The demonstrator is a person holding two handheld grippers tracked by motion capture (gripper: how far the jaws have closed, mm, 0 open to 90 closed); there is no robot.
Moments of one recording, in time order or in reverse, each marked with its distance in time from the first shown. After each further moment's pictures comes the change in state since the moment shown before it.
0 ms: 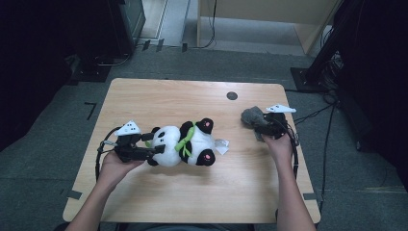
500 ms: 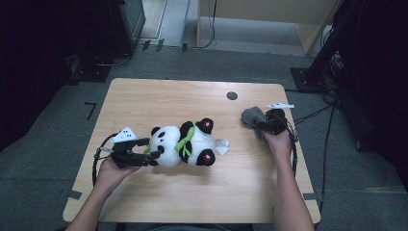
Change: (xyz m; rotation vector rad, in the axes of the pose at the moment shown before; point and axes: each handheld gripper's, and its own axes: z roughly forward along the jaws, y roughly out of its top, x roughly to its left) left arm 0.005 -0.024 0.000 0.012 0.012 -0.001; right arm -0.021 -0.005 0.031 0.094 -0.042 0.087
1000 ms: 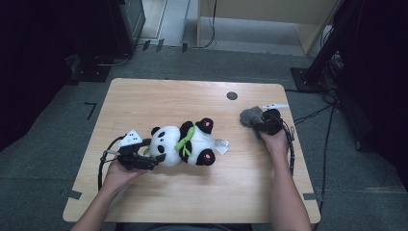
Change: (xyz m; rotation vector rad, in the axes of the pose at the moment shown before) left arm -0.001 -0.008 0.023 -0.018 0.022 -0.022; right arm -0.001 -0.004 0.019 0.051 0.023 -0.007
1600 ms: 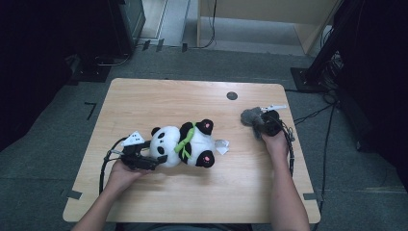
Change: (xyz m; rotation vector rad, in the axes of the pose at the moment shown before) left arm 0.012 -0.015 0.015 0.013 -0.053 0.000; right arm 0.001 -0.005 0.004 0.050 -0.034 -0.019
